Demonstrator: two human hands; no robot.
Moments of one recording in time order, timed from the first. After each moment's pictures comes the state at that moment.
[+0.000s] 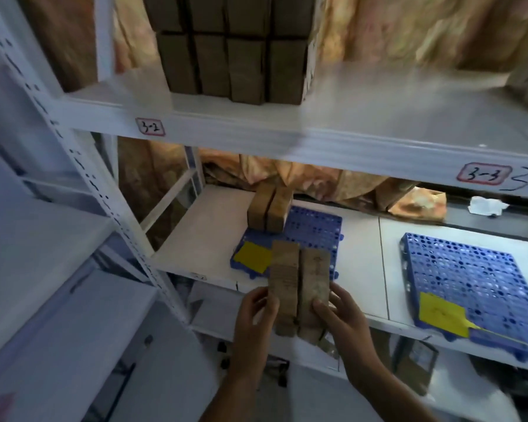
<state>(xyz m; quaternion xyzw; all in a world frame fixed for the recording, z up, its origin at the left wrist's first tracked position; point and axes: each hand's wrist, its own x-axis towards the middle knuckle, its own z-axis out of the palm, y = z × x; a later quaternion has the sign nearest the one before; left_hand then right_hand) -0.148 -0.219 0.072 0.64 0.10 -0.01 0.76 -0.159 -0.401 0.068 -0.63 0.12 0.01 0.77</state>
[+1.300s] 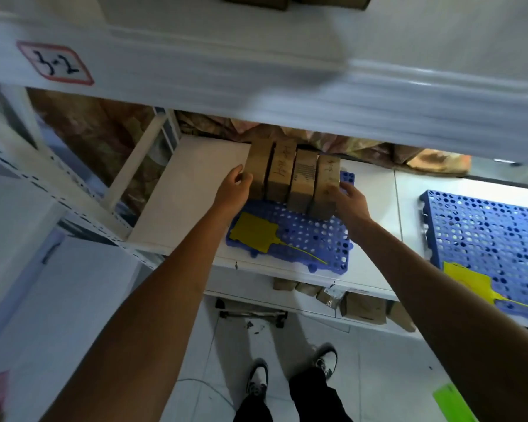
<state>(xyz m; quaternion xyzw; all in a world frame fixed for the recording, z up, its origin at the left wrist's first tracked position) 0.170 -0.168 0.022 0.83 0.06 -0.13 0.54 0.098 -0.436 0.025 -0.72 0.27 -0.02 0.64</state>
